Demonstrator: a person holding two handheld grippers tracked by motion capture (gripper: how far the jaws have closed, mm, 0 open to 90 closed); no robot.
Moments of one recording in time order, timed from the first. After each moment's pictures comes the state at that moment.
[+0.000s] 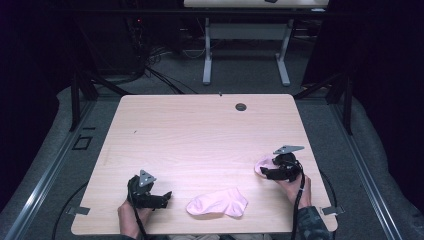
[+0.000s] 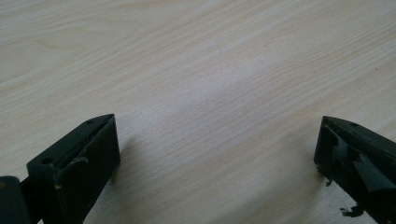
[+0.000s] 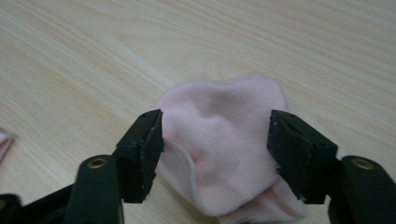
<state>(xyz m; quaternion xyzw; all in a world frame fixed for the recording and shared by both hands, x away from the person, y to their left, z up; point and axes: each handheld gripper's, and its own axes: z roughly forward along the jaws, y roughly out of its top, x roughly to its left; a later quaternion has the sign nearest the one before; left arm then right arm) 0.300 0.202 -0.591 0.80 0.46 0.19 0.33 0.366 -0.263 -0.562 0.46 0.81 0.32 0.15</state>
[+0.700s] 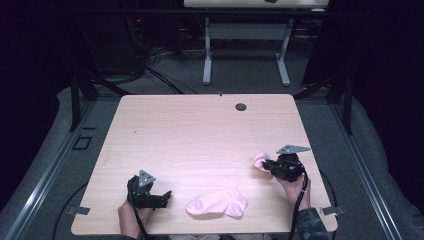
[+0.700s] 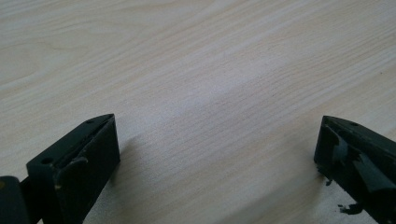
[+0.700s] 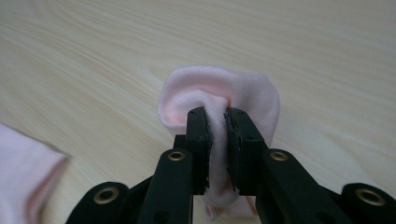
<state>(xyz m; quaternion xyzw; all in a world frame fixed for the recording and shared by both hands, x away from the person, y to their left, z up) 0.300 0.203 -0.592 0.80 0.46 0.19 0.33 0.352 -0.257 -0.538 0.45 0.79 0.39 0.15</state>
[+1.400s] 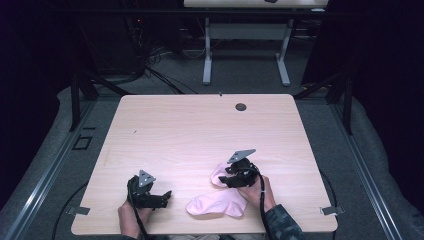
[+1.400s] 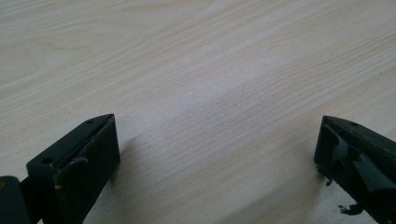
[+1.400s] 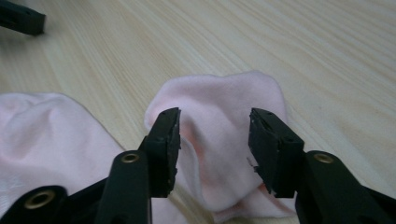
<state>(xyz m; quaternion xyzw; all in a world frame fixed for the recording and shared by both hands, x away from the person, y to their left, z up) 0.300 0.203 -0.592 0.80 0.46 0.19 0.33 0.357 -0.140 -0.559 0.32 0.87 0.36 0.07</state>
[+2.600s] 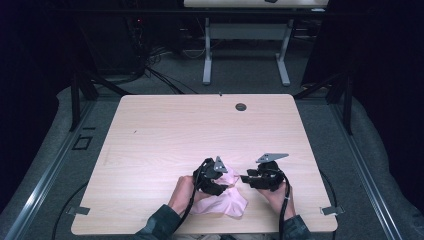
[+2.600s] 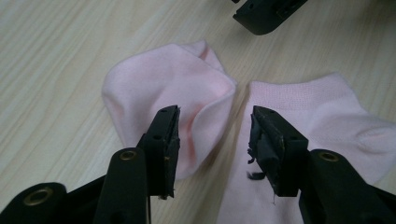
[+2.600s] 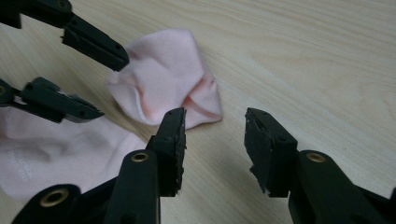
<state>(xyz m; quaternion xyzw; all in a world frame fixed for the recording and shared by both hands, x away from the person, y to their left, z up) 0.342 0.016 -0.546 0.93 0.21 0.08 0.29 0.340 -0.209 -0.560 0.41 0.82 0.39 0.07</state>
